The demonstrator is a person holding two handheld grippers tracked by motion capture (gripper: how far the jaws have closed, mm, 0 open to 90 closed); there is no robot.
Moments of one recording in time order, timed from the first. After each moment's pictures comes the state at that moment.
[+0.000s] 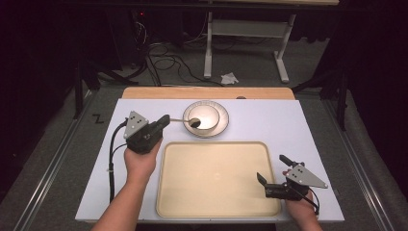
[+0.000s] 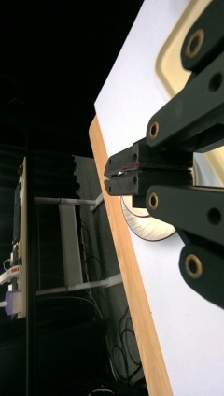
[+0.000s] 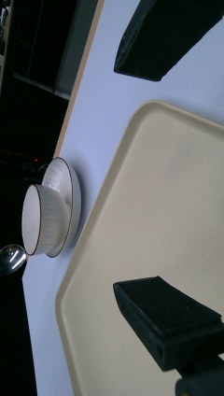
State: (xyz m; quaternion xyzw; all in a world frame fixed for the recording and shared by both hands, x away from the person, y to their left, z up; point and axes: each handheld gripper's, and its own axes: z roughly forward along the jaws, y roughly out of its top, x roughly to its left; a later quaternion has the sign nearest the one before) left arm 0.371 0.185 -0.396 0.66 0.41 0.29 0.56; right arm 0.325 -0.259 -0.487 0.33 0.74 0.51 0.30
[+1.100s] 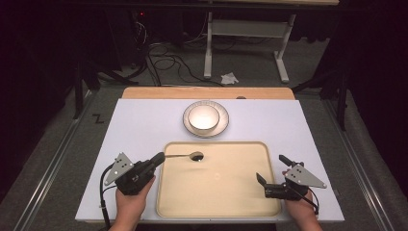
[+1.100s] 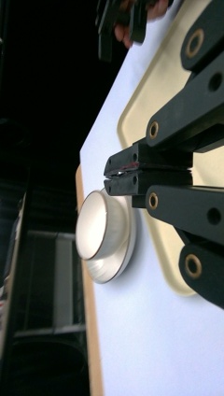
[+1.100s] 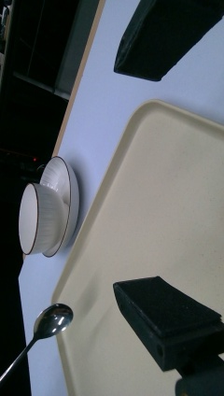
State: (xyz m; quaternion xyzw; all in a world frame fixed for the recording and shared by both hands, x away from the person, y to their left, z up) left arm 0.296 0.207 -0.457 0.65 0.40 0.21 0.62; right arm 0.325 -0.257 -0.488 0.32 0.74 0.50 0.30
